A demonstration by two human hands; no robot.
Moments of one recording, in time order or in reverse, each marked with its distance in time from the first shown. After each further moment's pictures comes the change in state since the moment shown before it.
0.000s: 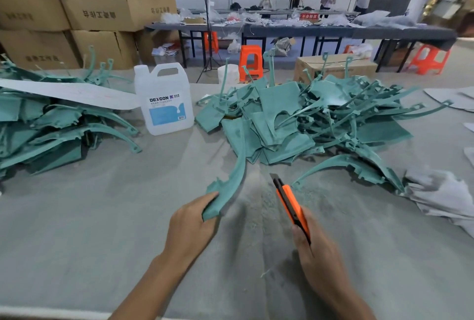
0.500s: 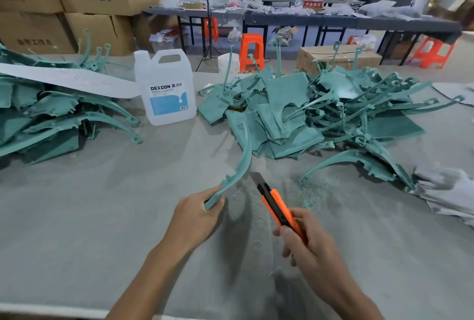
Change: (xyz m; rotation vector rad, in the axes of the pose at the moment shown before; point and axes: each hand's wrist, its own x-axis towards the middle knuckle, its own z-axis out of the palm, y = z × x) left_hand 0.015 -0.012 -0.005 -0.141 -0.208 -0.152; right_hand -0.005 -0.038 0.000 0.271 -0.169 -0.139
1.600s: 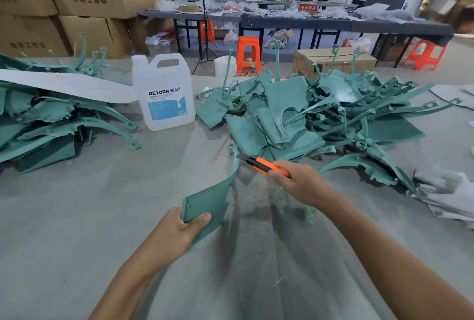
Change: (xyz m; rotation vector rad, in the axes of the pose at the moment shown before) left_hand -0.013 -0.012 -0.042 -0.416 -0.253 -0.070; right_hand 0.160 0.016 -0.029 -0.577 -0.225 -0.131
